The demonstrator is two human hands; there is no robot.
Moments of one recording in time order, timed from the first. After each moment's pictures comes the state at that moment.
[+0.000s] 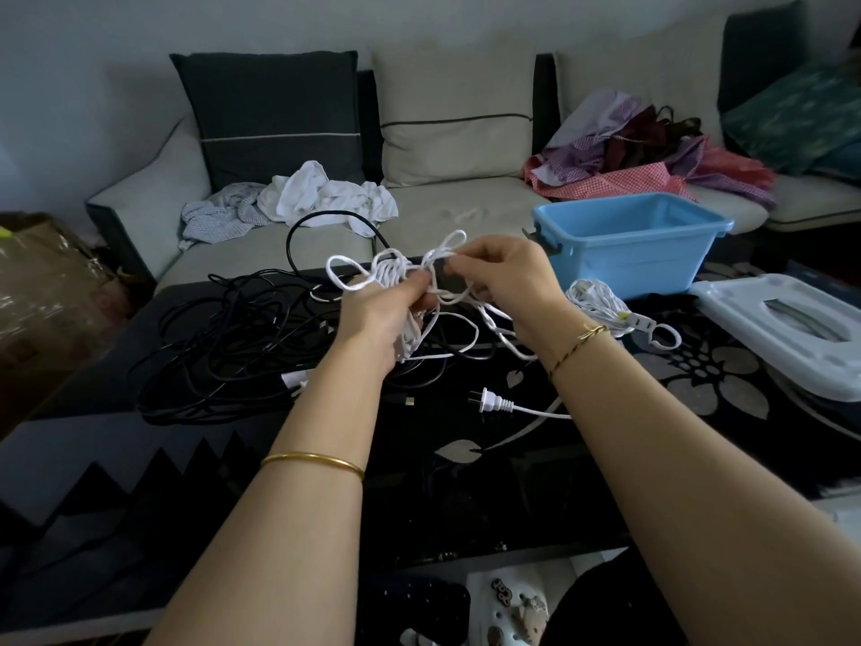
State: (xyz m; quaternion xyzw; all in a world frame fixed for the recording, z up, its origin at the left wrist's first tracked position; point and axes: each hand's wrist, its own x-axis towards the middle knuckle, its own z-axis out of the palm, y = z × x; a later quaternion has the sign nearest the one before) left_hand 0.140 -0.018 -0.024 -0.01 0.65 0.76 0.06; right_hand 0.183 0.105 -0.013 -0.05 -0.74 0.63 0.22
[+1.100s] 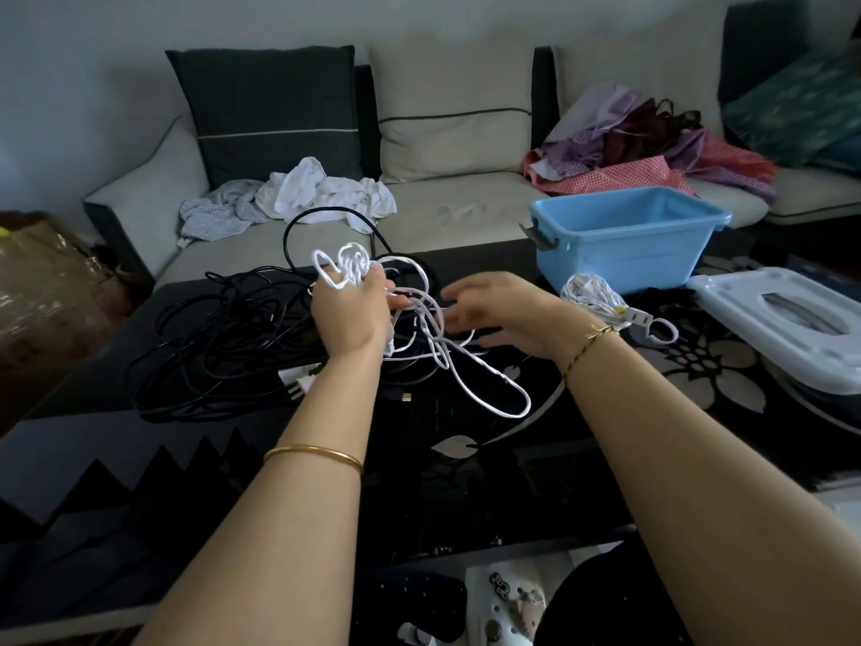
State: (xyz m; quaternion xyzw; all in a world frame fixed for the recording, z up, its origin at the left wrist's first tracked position) left_hand 0.134 -0.023 -0.036 -0.02 0.69 0.70 -0.16; right_hand 0.177 0.123 -0.032 -0.06 -0.82 0.57 -0.04
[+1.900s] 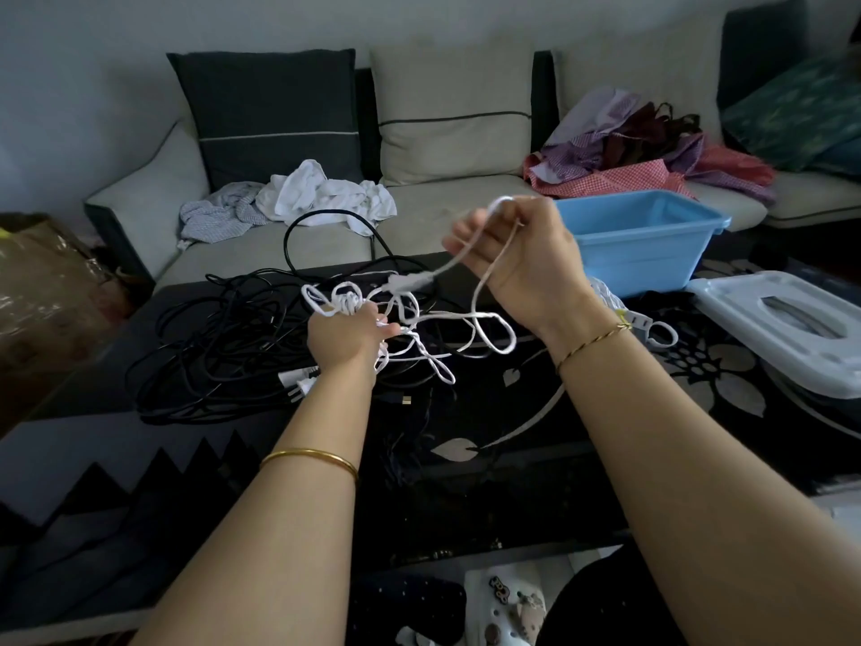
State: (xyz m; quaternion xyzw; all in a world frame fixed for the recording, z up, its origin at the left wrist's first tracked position) left_hand 0.124 -0.036 -0.057 -0.13 0.66 0.74 -0.05; right_hand 0.184 0.116 0.005 0.05 -0.38 0.92 0.13
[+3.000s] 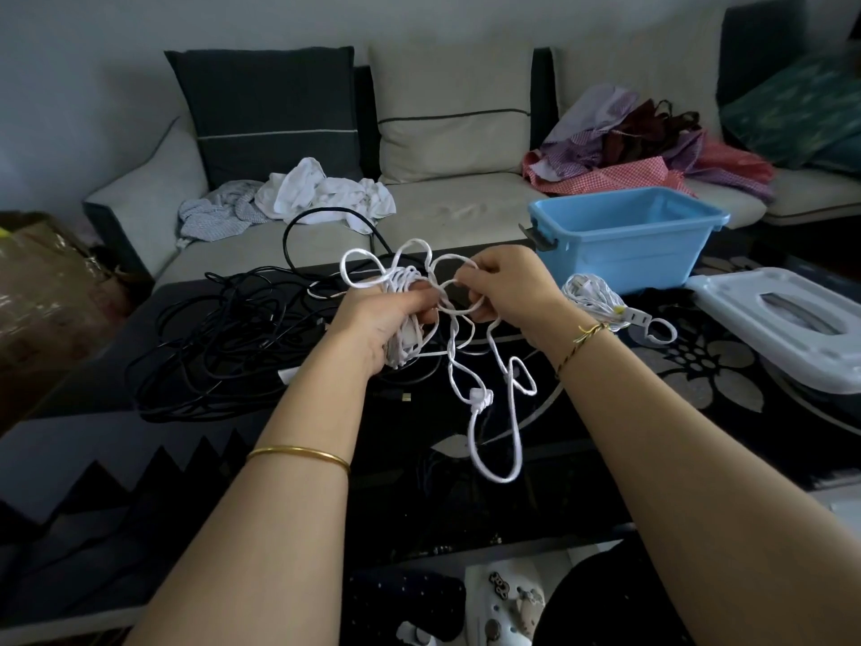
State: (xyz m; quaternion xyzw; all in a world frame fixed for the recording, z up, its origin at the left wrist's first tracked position) left_hand 0.143 -0.022 -0.028 0.03 0.66 0.74 0.13; right_hand 0.178 0.119 -0.023 -0.06 -0.83 0.53 0.17
